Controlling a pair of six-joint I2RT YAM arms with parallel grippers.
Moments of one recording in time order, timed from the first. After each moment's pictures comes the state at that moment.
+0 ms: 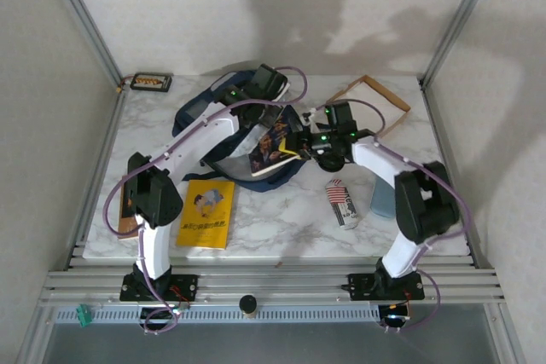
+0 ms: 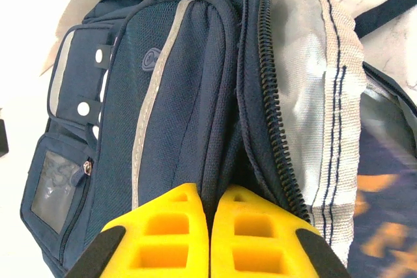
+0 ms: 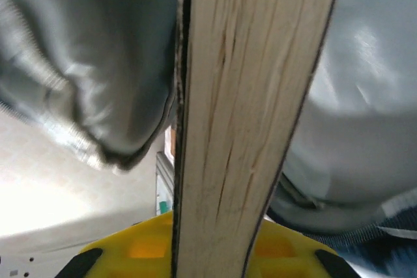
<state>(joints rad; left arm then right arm) -0.64 1.97 1.98 -0.87 -0.34 0.08 0.41 1.75 1.16 -0.17 -0.95 0.75</state>
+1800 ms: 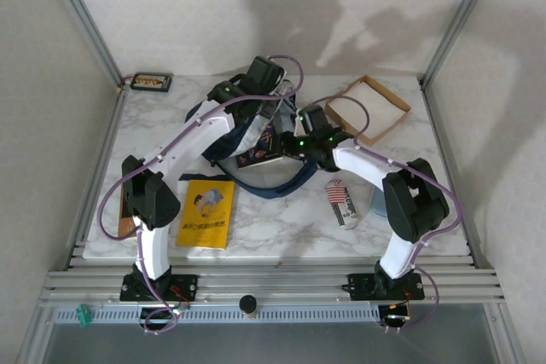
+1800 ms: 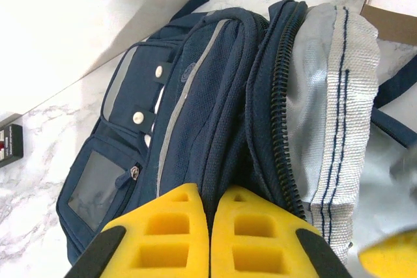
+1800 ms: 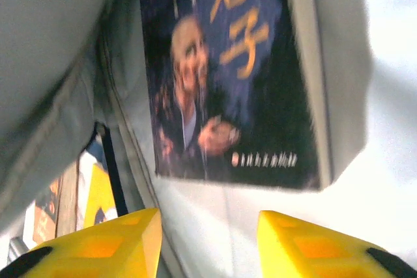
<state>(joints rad) -0.63 1.95 2.03 -0.84 -0.37 0.03 0.58 1.75 1.15 -0.20 -0.36 0.66</state>
